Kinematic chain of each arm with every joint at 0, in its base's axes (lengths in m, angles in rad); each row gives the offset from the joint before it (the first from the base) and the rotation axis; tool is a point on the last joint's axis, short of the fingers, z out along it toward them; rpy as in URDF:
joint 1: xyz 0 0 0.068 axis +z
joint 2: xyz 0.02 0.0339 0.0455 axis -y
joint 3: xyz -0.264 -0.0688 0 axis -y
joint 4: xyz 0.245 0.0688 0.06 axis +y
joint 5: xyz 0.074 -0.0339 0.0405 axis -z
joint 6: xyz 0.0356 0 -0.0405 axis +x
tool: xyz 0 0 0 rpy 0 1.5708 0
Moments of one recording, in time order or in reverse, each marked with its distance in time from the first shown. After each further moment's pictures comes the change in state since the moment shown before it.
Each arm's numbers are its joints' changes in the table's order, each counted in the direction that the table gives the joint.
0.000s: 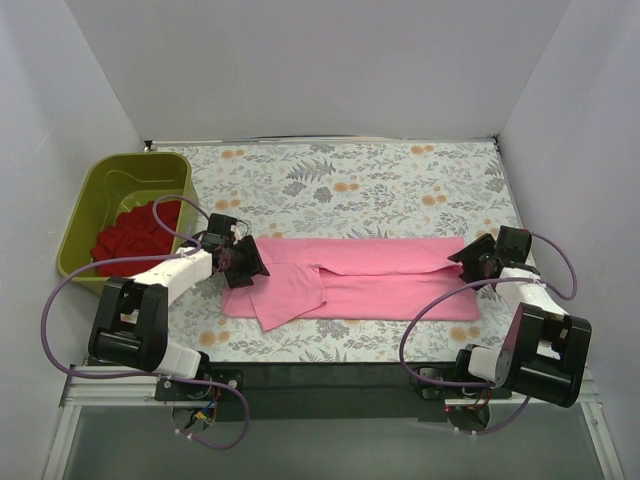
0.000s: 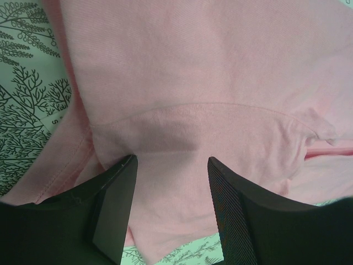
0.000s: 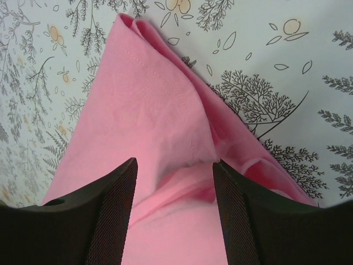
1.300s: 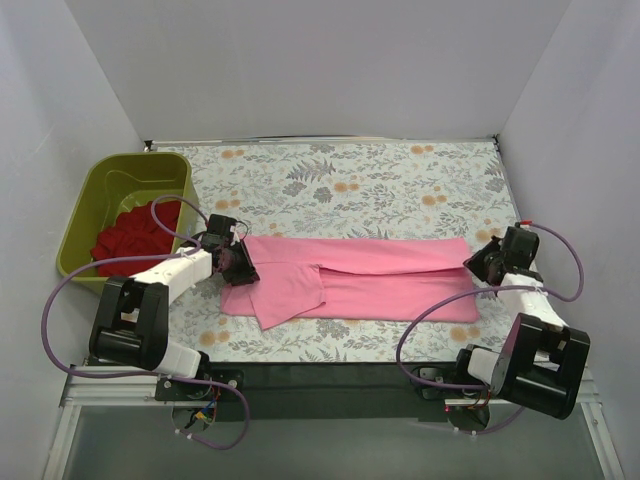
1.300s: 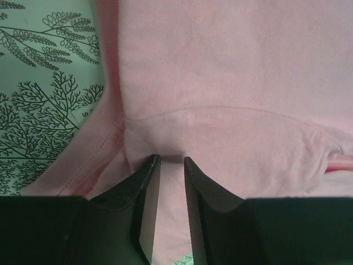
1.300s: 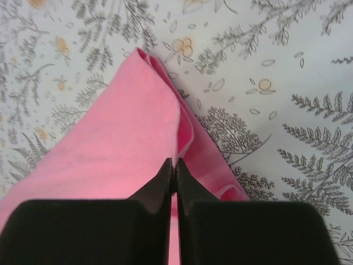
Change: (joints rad) left arm 0.000 -0.007 -0.003 0.008 -0.063 0.009; right arm -0.036 0.058 -0.020 -0.091 0.039 -0.206
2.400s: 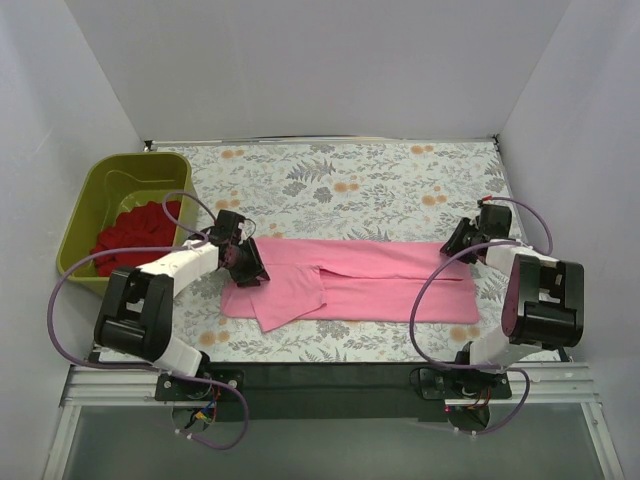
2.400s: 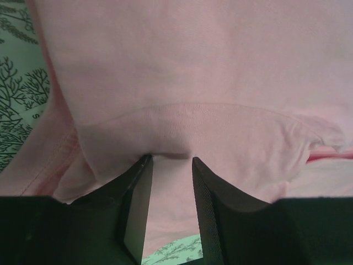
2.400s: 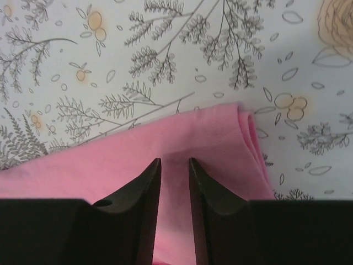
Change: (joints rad) left arm -0.053 -0.065 0.075 0.078 0.043 -0.042; right arm 0.158 -0.350 0.187 -0.047 -0.046 -0.179
